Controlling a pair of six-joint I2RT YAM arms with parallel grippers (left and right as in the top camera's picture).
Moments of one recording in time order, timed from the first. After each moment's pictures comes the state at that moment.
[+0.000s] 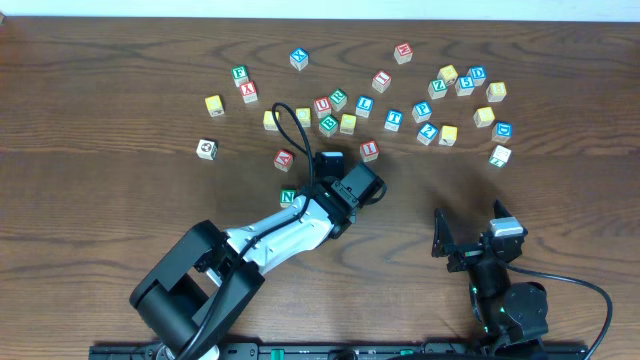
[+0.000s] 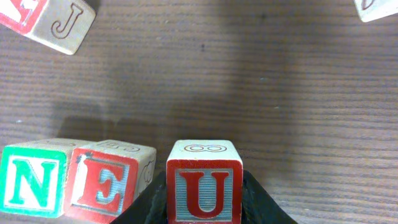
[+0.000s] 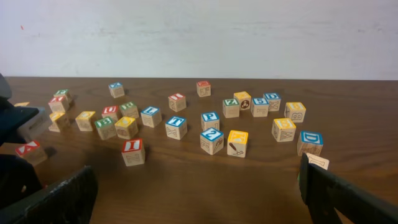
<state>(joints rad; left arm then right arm) -0.81 1.82 1.03 -0.45 -0.36 -0.78 0.23 0.02 0.01 -0.07 0.06 0.09</state>
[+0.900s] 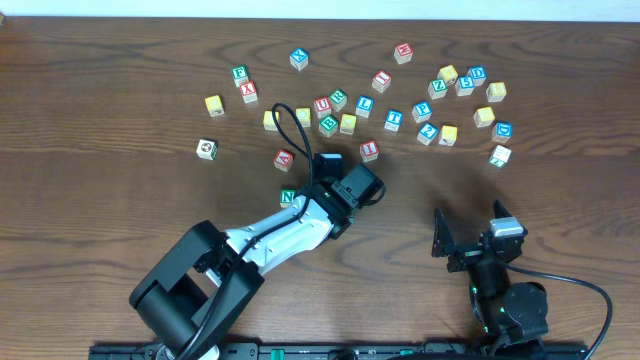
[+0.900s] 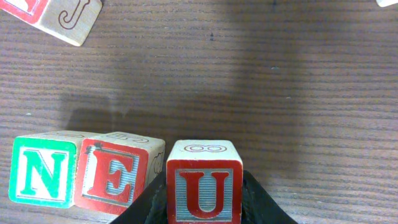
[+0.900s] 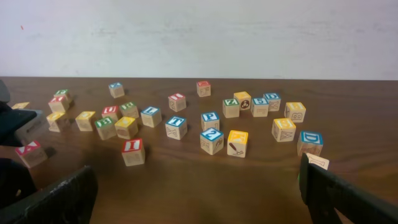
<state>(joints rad) -0.81 1.82 1.03 -0.48 -0.36 -0.77 0.23 0.02 0.01 -0.07 0.06 0.09</state>
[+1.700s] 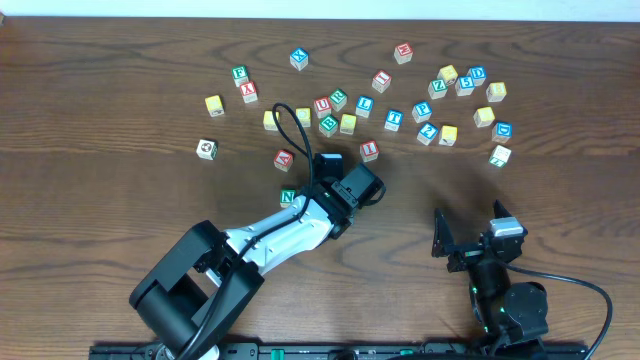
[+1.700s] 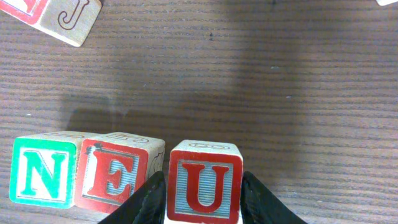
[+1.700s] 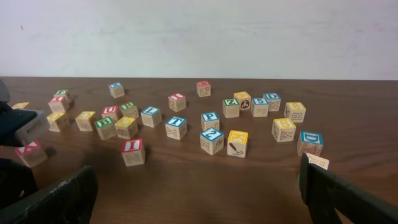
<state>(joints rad) -0.81 1.82 1.03 -0.48 -0.36 -0.76 0.23 0.02 0.01 -0.07 0.06 0.09</state>
